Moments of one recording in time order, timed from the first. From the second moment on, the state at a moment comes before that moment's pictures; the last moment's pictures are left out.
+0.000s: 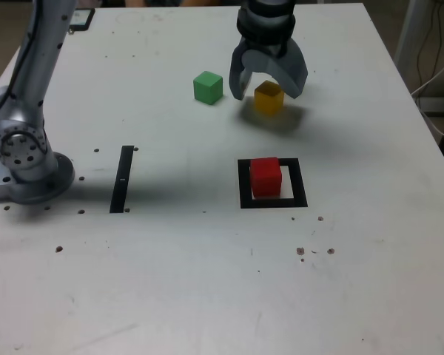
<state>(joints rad) 0.38 2.12 -1.60 1.10 0.20 0.69</state>
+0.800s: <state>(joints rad) 0.37 2.16 -1.56 1.01 0.20 0.72</state>
